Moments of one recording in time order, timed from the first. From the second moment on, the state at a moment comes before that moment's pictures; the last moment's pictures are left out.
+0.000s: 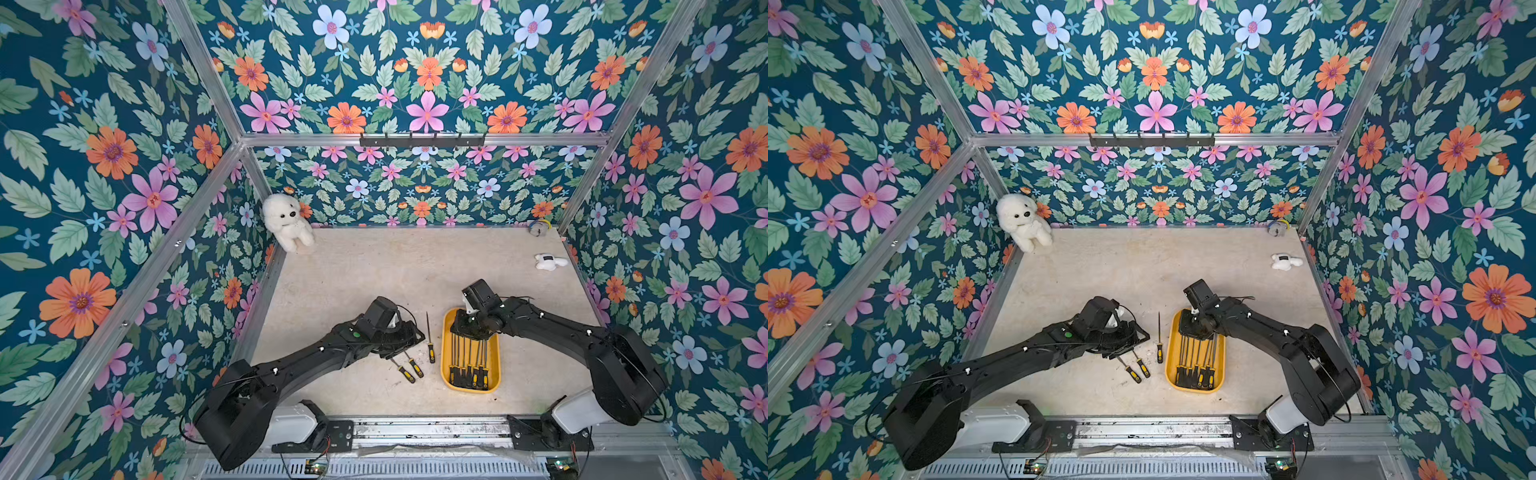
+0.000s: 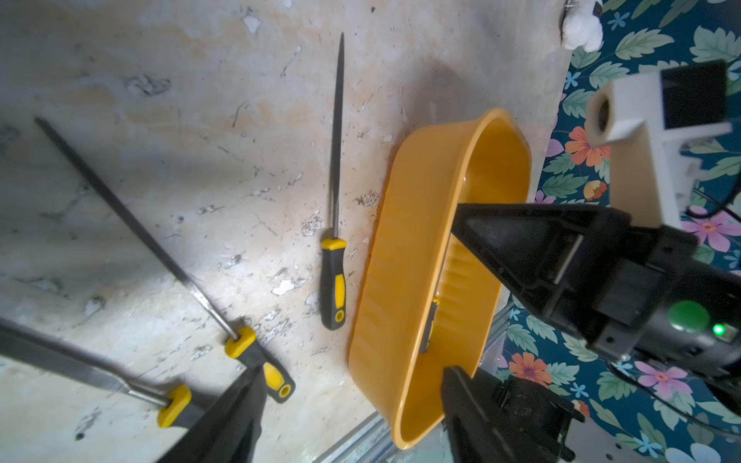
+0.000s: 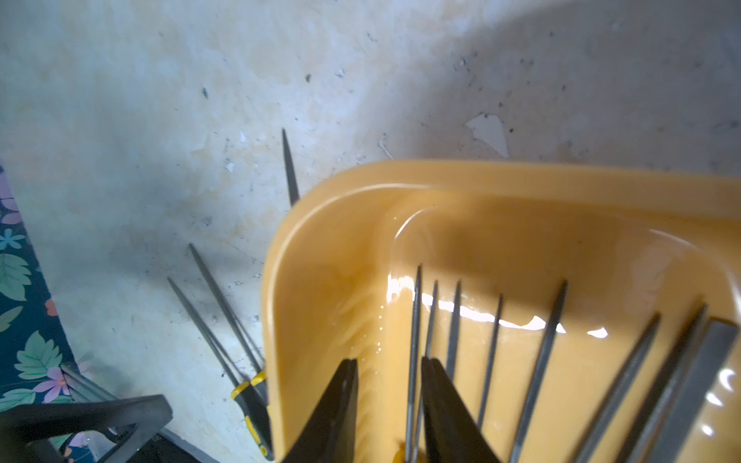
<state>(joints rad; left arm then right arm) -0.77 1.30 0.70 -0.25 0.35 -1.07 0.64 1.50 0.89 -0.49 -0.20 0.77</state>
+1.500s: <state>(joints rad) -0.92 1.76 1.01 -0.44 0.23 -1.03 0.53 1.15 0.71 -0.60 -0.19 0.76</state>
